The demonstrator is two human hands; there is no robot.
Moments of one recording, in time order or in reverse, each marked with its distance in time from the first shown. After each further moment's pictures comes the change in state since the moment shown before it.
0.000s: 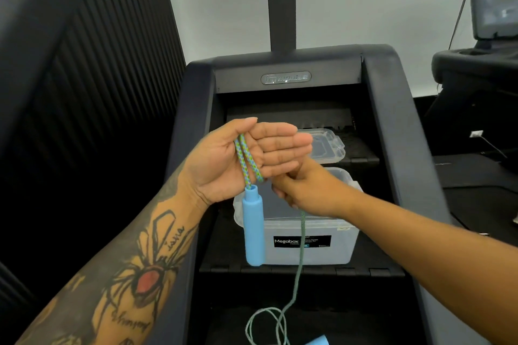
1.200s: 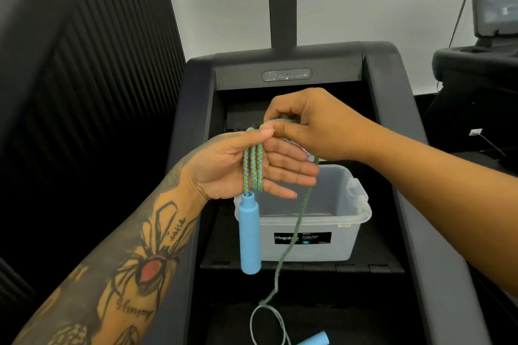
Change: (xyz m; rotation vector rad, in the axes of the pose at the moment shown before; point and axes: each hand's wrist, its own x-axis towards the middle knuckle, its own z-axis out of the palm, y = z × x) left_hand -0.005 0.004 0.000 0.181 -0.039 -0.230; right_hand 0.024 -0.060 -0.057 -0.344 0.102 -0.268
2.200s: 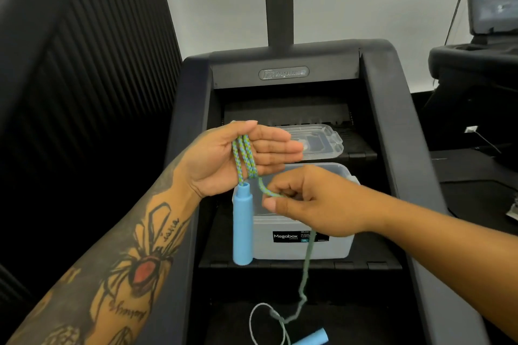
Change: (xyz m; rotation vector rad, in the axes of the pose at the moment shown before) left_hand -0.002 -0.004 -0.010 -0.030 0.147 0.148; right_hand -0.067 -0.008 0.044 0.234 -0.314 0.196
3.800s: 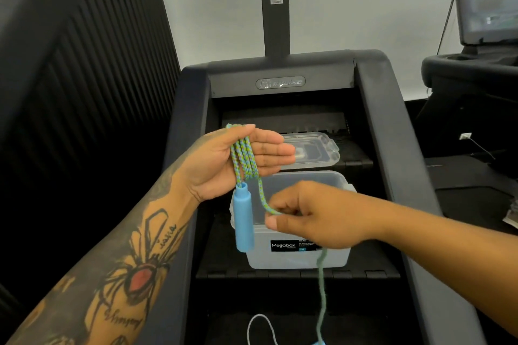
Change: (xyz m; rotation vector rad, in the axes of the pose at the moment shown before) left_hand 0.003 0.008 0.006 0.030 0.149 0.027; right_hand -0.004 0.001 -0.006 -0.144 -0.142 0.020
